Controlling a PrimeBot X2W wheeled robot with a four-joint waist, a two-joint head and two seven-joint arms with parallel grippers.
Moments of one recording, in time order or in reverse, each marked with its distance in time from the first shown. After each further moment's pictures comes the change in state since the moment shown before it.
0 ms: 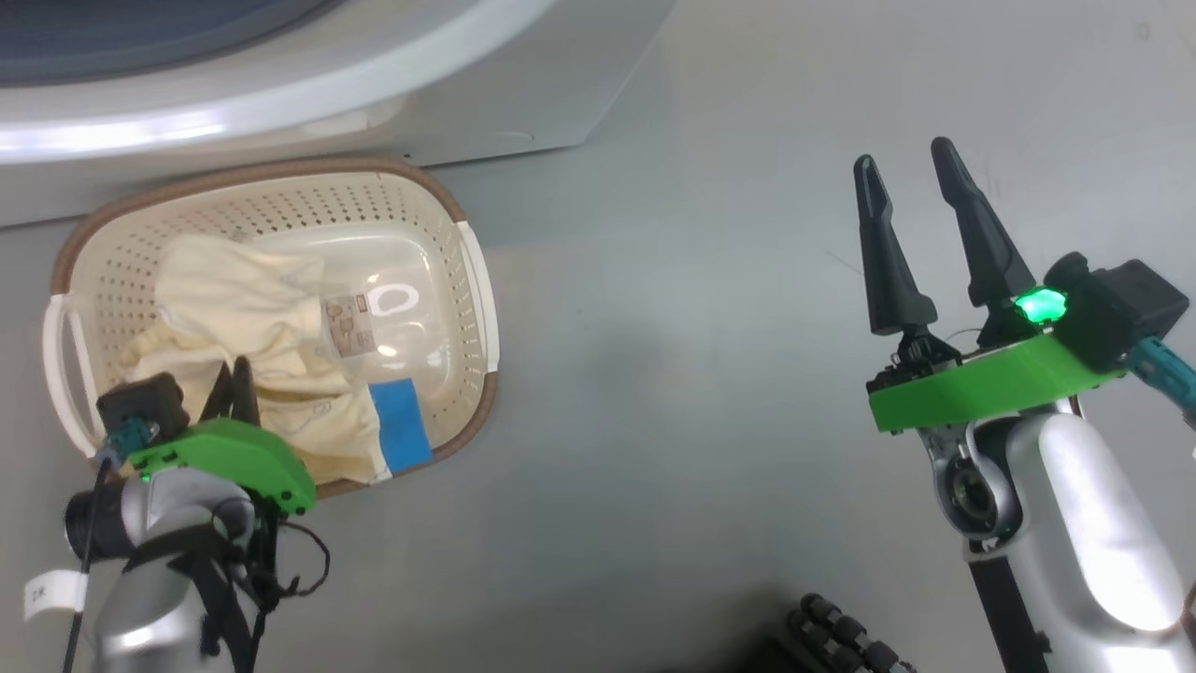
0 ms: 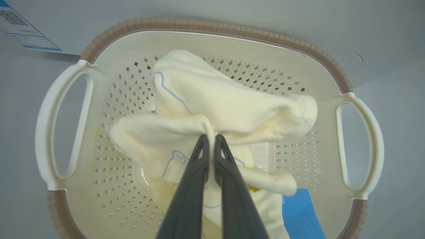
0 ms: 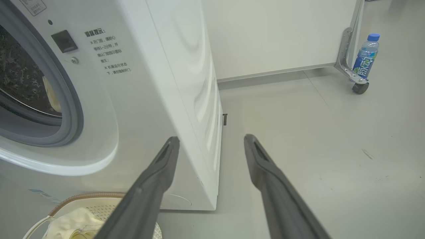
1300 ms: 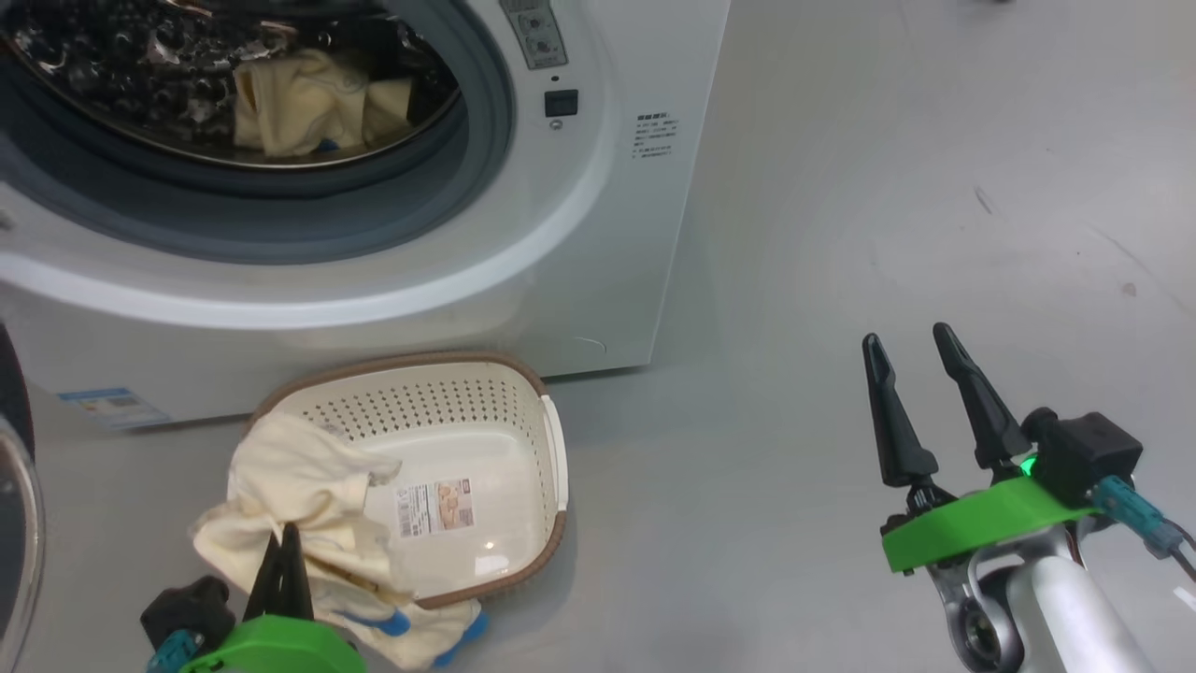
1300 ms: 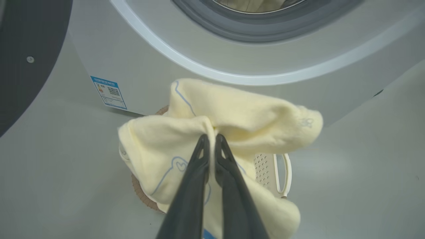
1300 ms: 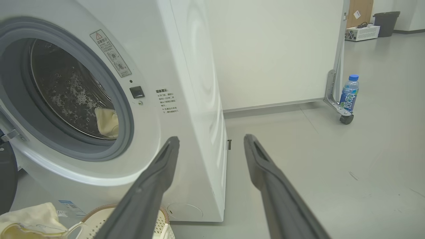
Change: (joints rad) left arm 0.529 -0.072 0.060 -0.498 -0.003 0.035 0.000; right arm 0.256 -0.010 -0.032 0.040 -0.051 0.000 0.000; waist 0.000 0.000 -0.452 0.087
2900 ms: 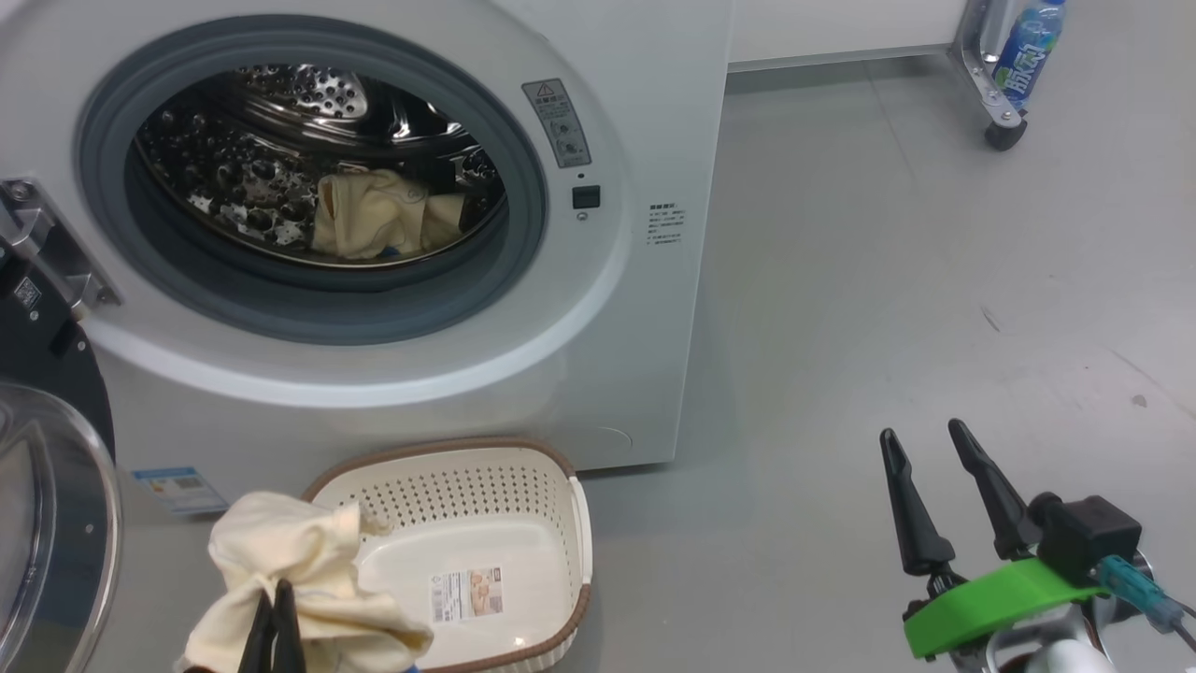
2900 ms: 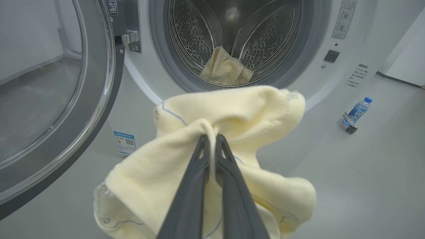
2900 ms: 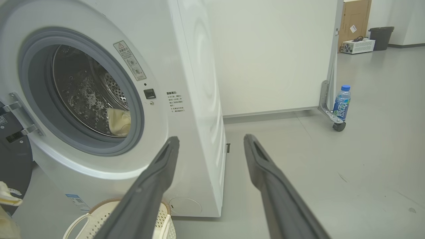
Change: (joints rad) left arm 0.295 0.029 -0.016 -0.420 0.062 0.079 0.025; right arm 0.141 -0.030 -0.011 0.011 -0.011 0.000 0.000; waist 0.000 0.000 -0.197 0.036
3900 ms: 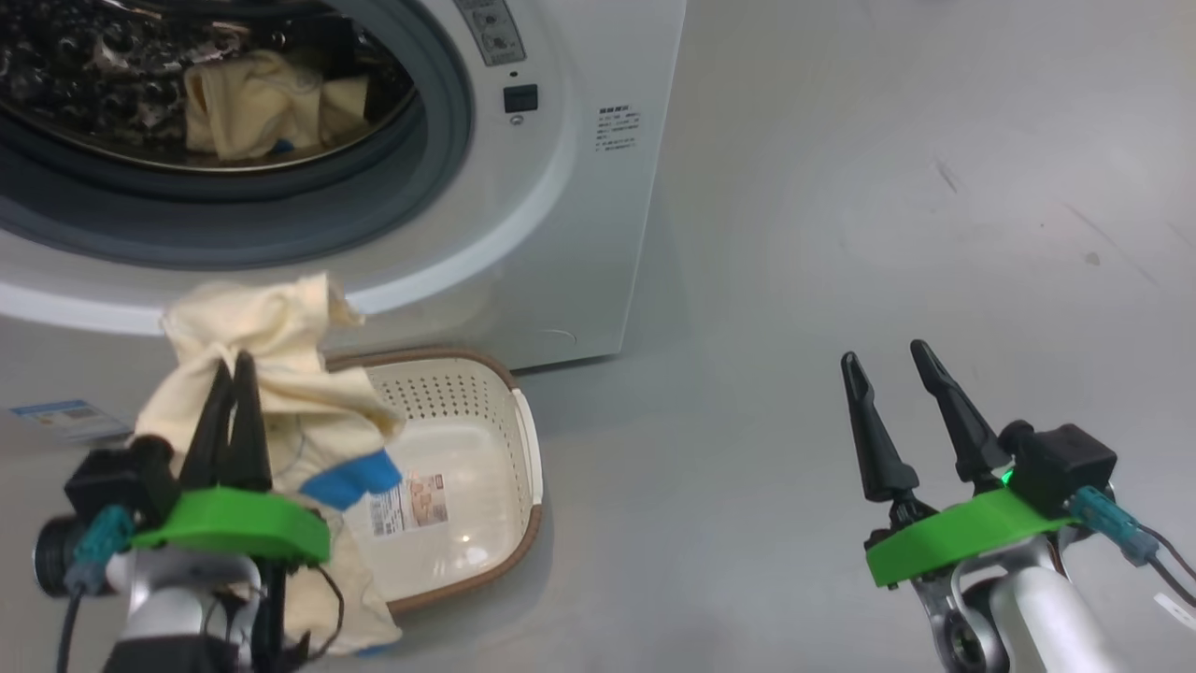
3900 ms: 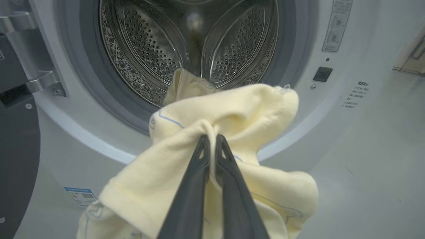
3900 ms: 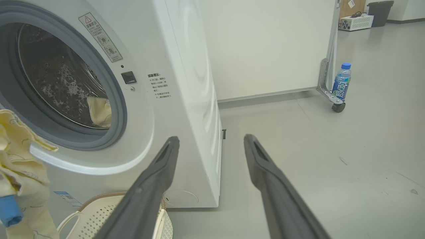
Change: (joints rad) left arm -0.322 0.083 -0.012 -0.022 0.025 0.009 0.122; right arm -0.118 0.028 0.049 -0.007 0.009 0.000 0.000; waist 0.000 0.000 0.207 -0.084
